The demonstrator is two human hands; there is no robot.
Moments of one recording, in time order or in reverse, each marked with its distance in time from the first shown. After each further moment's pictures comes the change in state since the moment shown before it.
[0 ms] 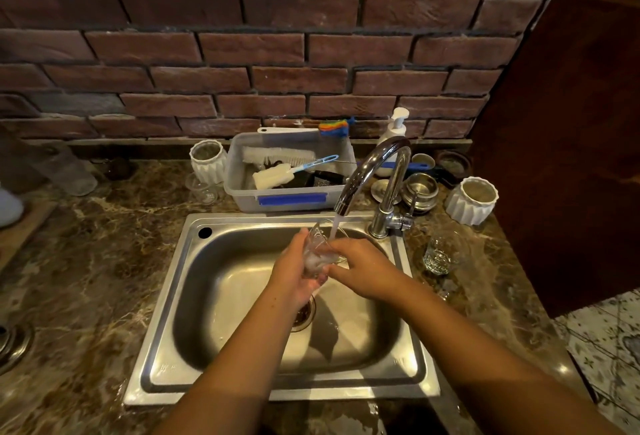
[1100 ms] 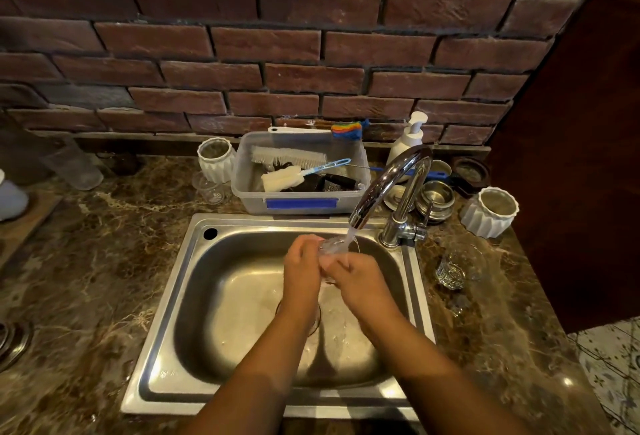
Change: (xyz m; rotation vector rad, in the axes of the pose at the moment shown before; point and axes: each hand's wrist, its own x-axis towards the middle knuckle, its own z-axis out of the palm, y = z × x) left_hand 0.020 -0.011 -0.001 0.310 0.093 0.409; right_hand 0.005 -0.029 0.030 0.659 0.284 0.376
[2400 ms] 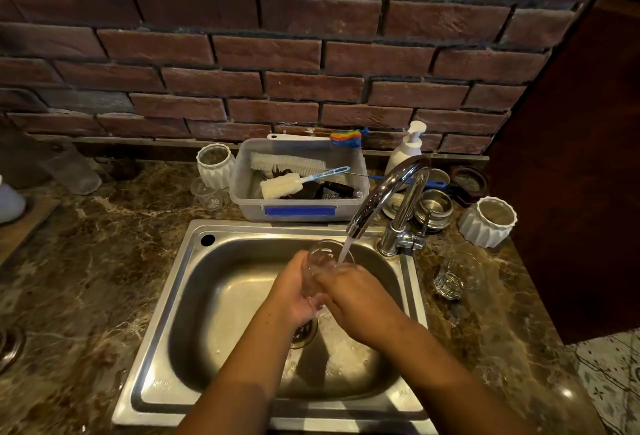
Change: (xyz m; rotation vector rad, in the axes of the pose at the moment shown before) left_hand 0.009 0.008 -0.015 -0.357 -0.168 -0.545; right_hand -0.001 -0.009 -0.013 -1.008 -0.249 -0.547
